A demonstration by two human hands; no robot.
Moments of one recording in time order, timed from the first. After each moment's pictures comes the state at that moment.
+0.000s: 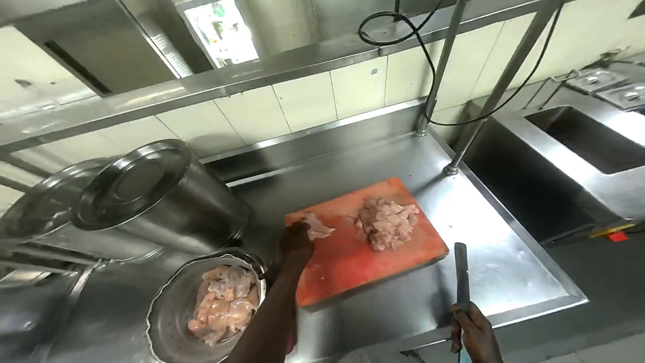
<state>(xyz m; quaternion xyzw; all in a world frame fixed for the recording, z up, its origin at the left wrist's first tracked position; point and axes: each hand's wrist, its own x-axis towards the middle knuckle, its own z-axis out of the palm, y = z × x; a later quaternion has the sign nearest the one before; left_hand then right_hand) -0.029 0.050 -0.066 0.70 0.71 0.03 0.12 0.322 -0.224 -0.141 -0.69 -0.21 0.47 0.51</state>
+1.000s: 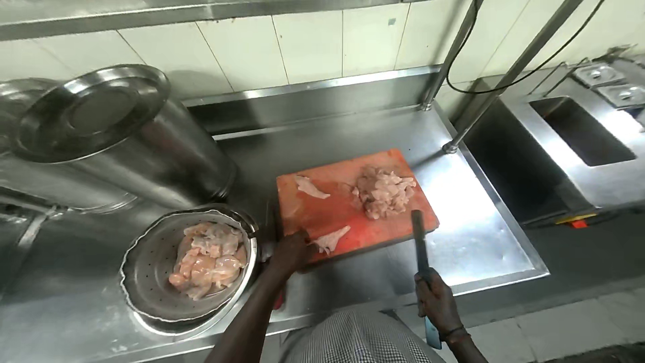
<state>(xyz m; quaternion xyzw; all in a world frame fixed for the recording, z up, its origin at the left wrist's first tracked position) -0.046 -0.046 -0.037 0.67 0.66 -0.09 0.34 0.280 -0.219 -0.110 -0.73 -0.40 0.44 0.35</state>
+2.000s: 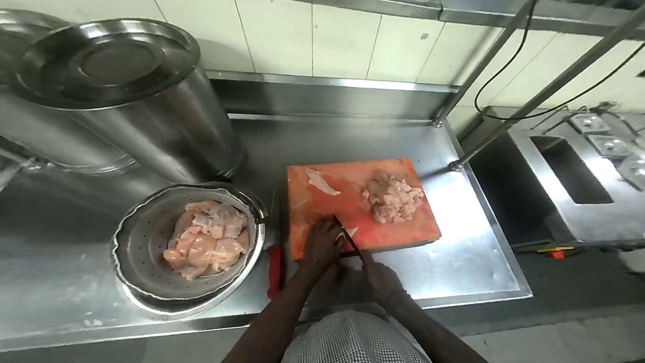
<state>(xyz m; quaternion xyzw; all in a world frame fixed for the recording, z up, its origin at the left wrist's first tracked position) -0.006 -0.063 -0.128 0.79 0.54 0.26 0.13 0.161 -0.133 -0.056 -0.69 -0.64 0.30 -0.16</state>
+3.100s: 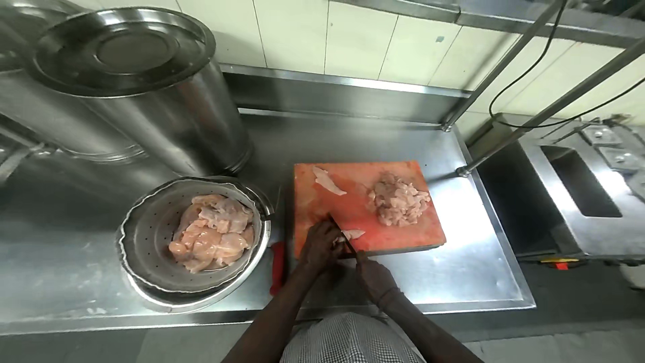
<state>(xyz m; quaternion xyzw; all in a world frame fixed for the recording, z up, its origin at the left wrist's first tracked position) -0.028 -0.069 -0.136 0.78 0.51 0.31 0.16 0.144 -0.122 -0.076 -0.67 -0.67 0.28 -0.14</state>
